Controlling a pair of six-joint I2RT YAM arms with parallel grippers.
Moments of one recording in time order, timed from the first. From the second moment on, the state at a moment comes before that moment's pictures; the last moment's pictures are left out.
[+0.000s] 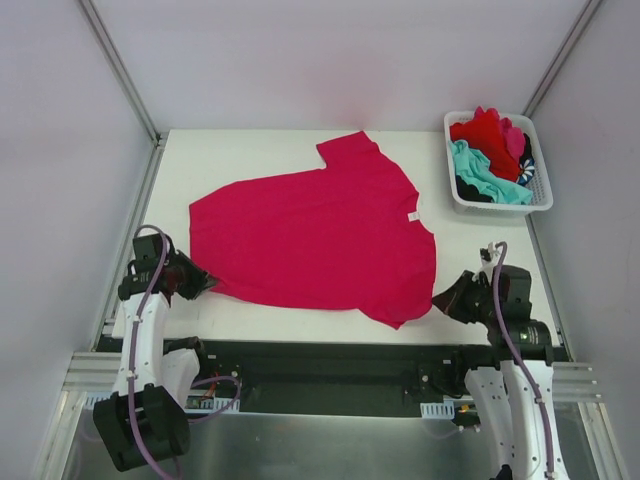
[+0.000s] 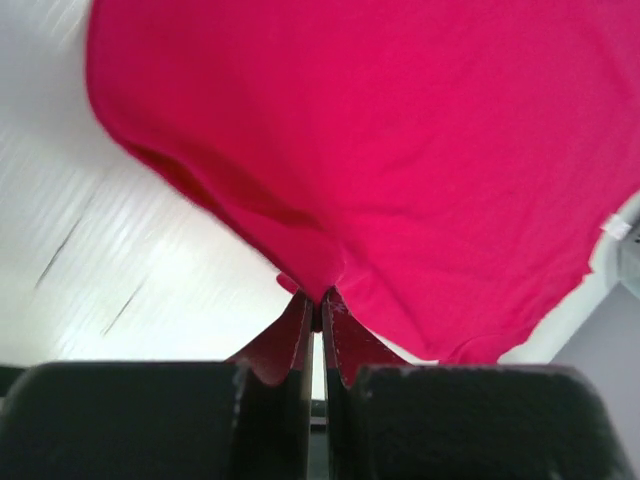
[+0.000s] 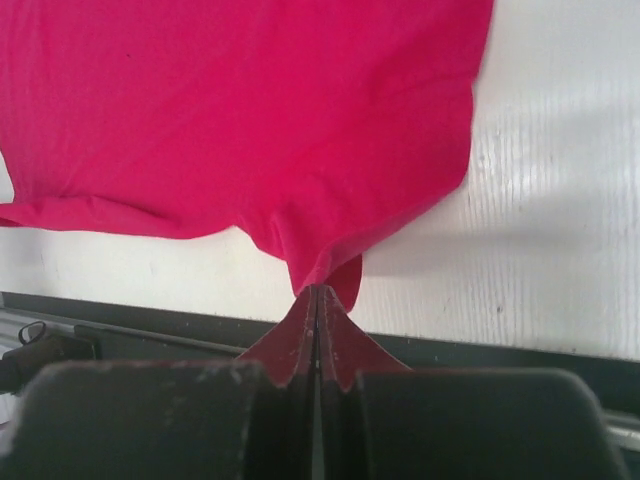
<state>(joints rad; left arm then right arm) 0.27 0.82 0.59 -0.73 0.38 -0.71 0.01 0.39 0.58 -0.94 -0.35 0.45</state>
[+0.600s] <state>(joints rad) 0.27 0.76 1.02 -1.28 -0.05 -0.77 0.01 0.54 1.00 -1.37 -0.23 0.46</state>
